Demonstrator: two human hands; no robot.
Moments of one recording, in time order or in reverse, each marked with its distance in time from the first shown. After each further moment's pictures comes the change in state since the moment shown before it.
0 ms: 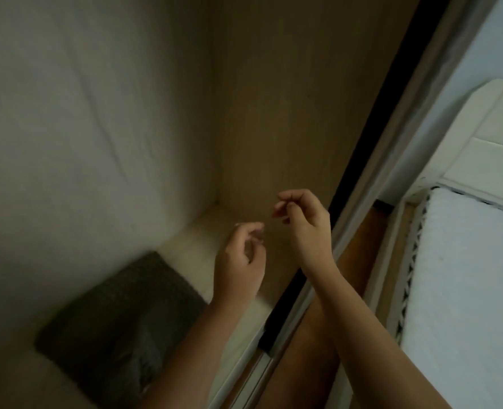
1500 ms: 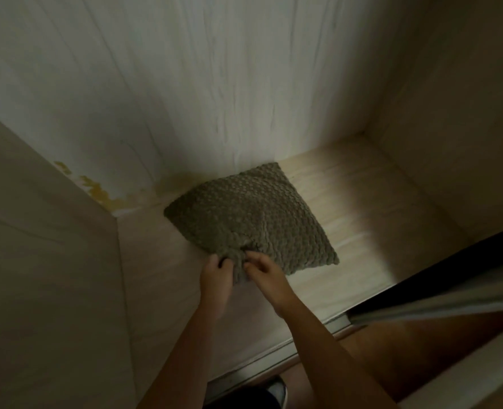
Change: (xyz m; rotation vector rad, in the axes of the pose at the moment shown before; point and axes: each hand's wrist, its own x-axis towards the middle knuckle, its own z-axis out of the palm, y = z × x) left_hand -0.154 -0.278 -0.131 0.151 0.479 -1.048; right_hand -0.210 0.241 0.223 0.049 -0.859 0.739
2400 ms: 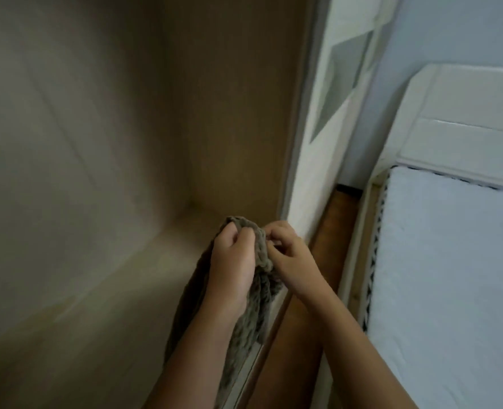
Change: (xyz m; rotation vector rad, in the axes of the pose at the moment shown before) left_hand -0.337 0.237 0.020 -0.338 -0.764 0.537; right_hand -0.319 -0.183 -0.181 -0.244 0.701 -0.563
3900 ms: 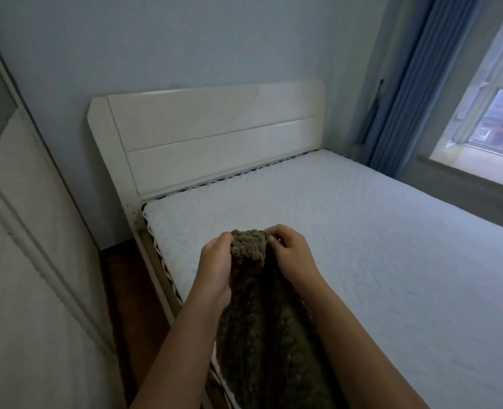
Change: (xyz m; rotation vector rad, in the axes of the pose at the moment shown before) left_hand 0.133 -0.021 0.514 0.035 -1.093 -0.396; right_hand 0.063 0.140 -0.431 -0.311 1.208 0.558
